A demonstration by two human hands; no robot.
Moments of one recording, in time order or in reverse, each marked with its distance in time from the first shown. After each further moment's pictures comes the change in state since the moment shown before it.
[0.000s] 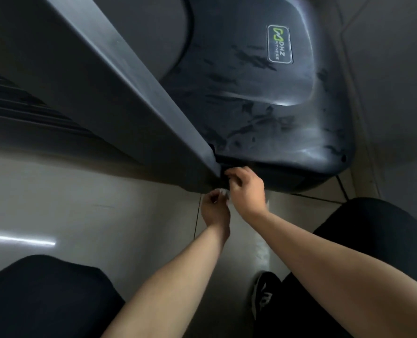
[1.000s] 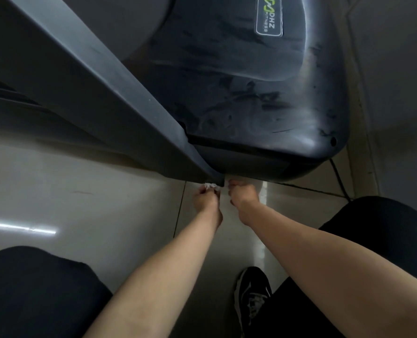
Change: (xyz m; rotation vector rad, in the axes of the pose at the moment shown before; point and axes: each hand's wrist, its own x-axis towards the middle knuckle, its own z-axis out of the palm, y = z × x) left_hand 0.028 -0.056 0.038 -0.103 0.130 -0.065; right_hand 0.006 0.084 -0.002 0.329 -0.224 0.733
